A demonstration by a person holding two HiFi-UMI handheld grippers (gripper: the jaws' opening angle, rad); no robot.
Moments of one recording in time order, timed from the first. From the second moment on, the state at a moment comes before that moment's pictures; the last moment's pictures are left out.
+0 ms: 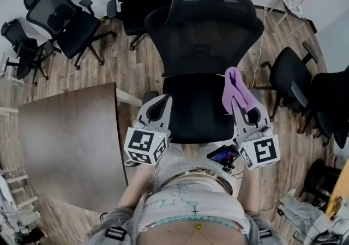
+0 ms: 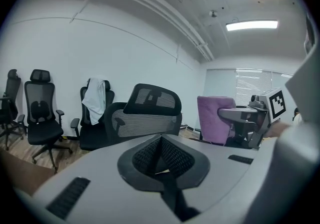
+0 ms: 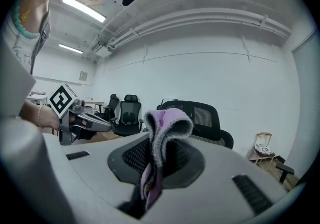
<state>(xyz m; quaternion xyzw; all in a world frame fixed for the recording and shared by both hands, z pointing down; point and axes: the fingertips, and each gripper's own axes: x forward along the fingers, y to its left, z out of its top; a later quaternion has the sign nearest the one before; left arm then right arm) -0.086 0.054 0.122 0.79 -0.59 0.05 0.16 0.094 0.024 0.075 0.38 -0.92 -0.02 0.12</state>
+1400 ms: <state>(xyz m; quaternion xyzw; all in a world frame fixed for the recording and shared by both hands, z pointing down) -0.191 0.066 0.167 0.72 -0.66 0.08 0.21 0.026 -0.057 0.095 0.31 -0.95 0.07 0.06</state>
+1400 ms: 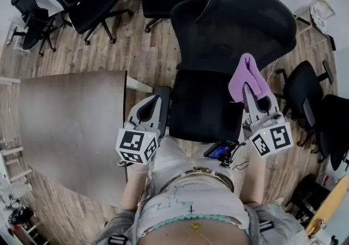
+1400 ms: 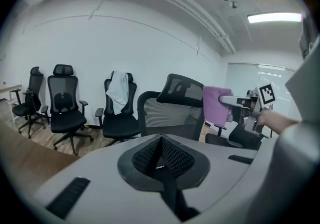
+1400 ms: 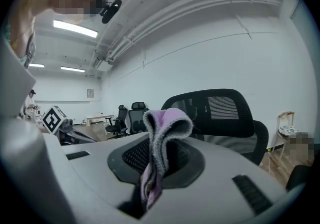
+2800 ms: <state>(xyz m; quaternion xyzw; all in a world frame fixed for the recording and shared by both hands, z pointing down) -0.188 0.034 0.329 0.69 -0.67 0.22 0.18 0.109 -0.077 0.157 0.34 -0.93 0.00 0.09</state>
